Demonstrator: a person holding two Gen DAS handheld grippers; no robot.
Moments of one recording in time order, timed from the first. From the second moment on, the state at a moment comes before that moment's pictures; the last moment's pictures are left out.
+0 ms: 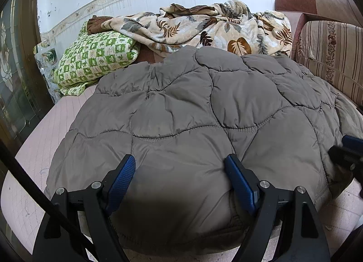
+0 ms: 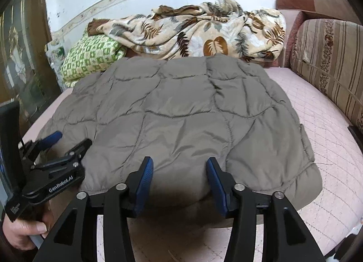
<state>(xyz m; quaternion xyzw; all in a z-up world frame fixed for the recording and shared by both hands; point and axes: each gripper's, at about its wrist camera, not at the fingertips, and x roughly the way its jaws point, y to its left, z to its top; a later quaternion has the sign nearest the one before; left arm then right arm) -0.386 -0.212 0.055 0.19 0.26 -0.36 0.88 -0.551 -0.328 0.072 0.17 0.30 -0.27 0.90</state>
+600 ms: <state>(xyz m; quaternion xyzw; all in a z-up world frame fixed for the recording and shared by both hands) -0.388 -0.210 0.054 0.18 0.27 -0.36 0.88 -0.557 -0.334 0.075 0.18 0.29 -0.28 0.90</state>
